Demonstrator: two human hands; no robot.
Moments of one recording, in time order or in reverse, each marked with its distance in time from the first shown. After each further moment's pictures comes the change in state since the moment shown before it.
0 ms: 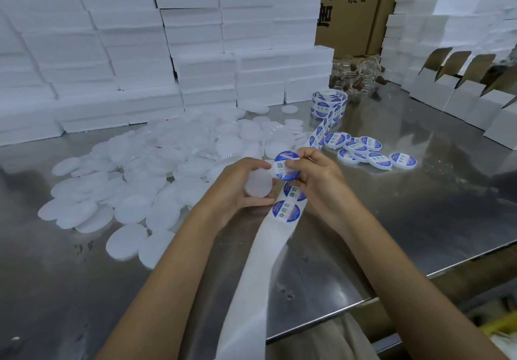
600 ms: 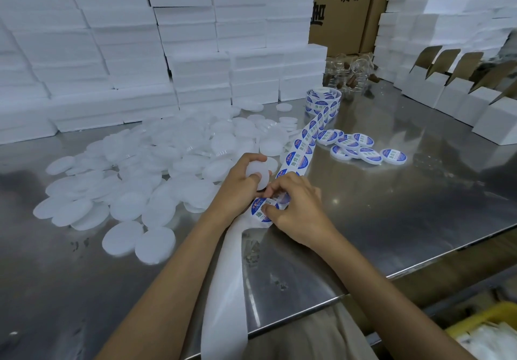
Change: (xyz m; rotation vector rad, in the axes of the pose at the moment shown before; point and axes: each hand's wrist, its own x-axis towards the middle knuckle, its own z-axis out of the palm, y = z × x) left_hand 0.010 -0.025 0.007 0.333 0.035 0.290; right_hand -0.030 0.040 0.002 -1.148 -0.008 -0.302
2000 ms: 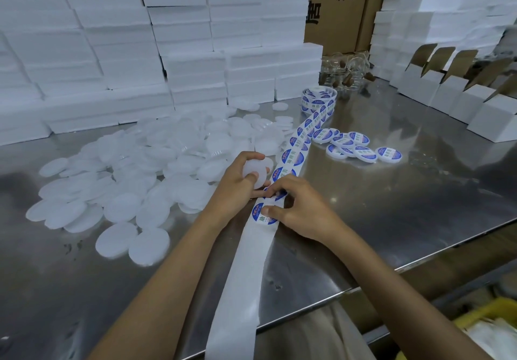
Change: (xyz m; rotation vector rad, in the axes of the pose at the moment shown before) left_hand -0.001 0.001 0.004 -0.006 -0.029 0.048; right_hand 0.006 0.014 -0.017 0.062 -0.117 -0.020
